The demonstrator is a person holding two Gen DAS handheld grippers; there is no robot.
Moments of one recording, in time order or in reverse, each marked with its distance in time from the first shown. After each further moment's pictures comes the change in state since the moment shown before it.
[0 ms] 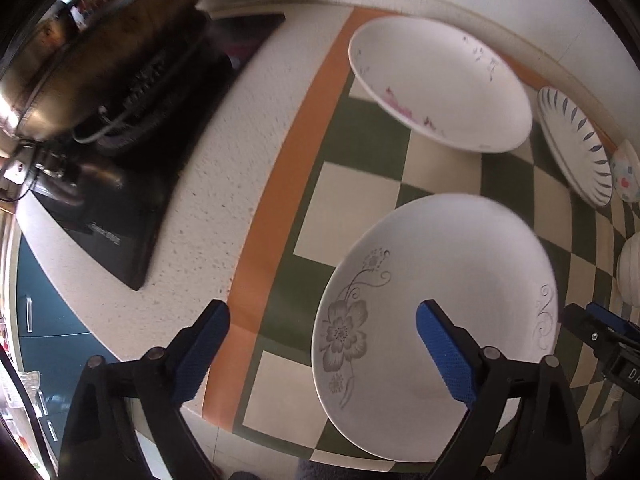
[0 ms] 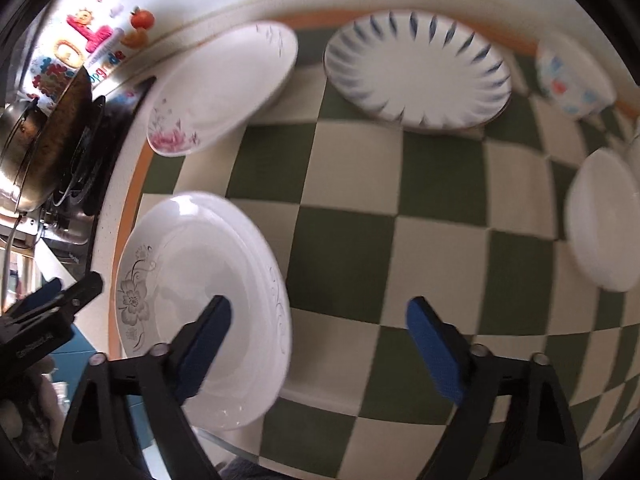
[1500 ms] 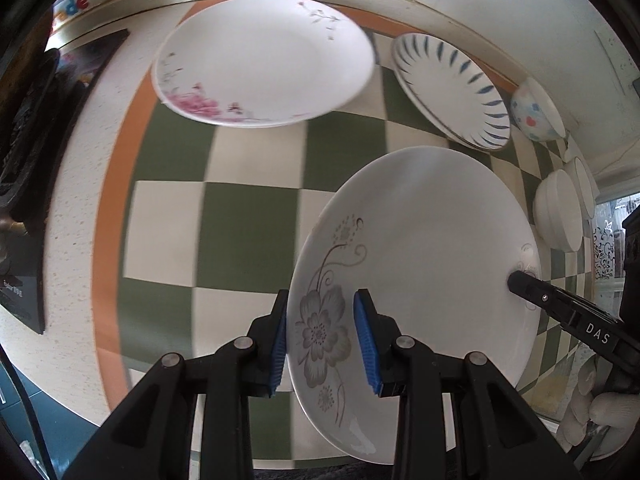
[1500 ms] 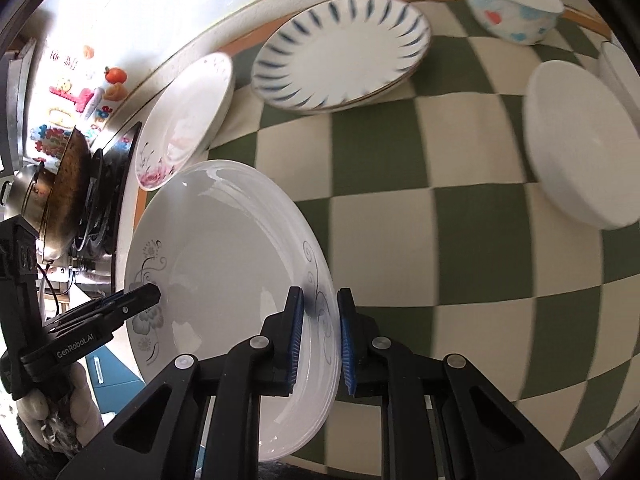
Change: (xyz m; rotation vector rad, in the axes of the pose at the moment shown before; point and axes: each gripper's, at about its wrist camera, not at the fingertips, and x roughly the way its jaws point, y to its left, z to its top) left arm -0.001 -0.102 0.006 0.206 0.048 -0.279; right arm -0.039 -0.082 -0.028 0.166 -0.058 0.100
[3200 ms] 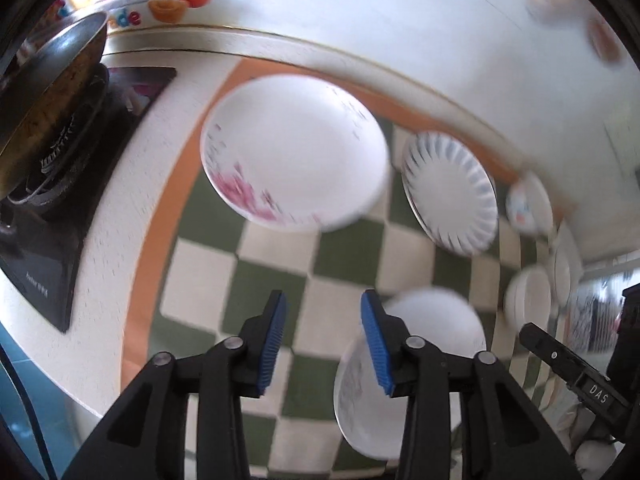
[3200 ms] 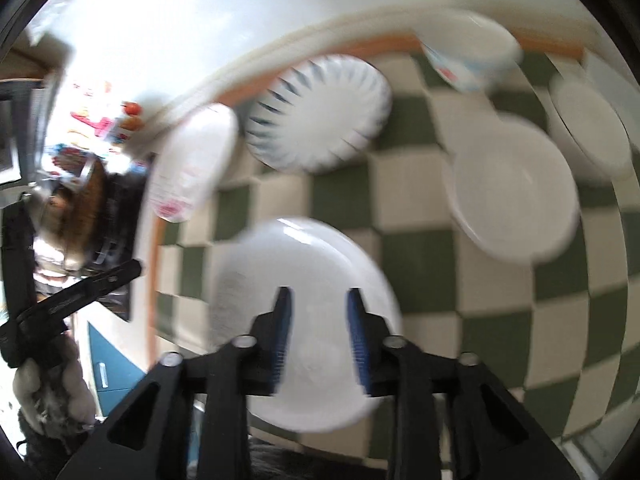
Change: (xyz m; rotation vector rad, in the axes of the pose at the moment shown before) left arm -0.049 0.021 0.058 -0.190 -0.150 -0.013; right arm -0.063 0.012 0.029 -0.039 -0.099 0.065
